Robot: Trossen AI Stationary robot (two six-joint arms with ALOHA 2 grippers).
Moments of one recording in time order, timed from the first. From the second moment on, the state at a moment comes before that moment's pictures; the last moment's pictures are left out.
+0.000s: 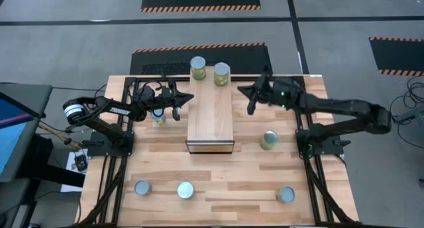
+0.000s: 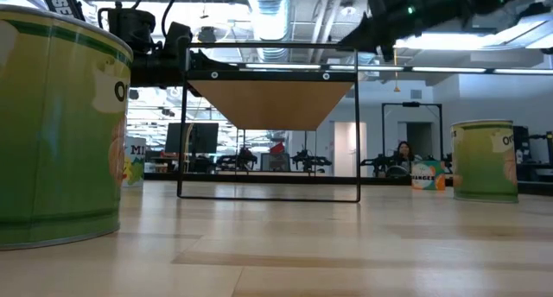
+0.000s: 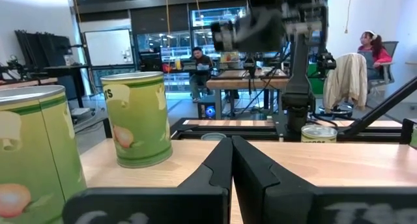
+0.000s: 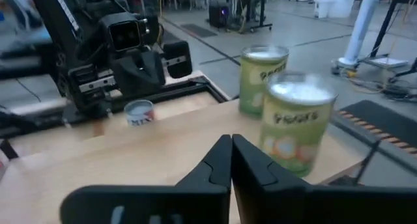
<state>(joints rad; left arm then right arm) 0.58 1.45 0.36 1.23 0.41 0.01 -0.36 1.09 0.71 0.23 0.08 0.06</state>
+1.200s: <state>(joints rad) 0.58 1.45 0.36 1.22 0.40 0.01 -0.40 1.48 0.80 0.43 0.16 0.06</state>
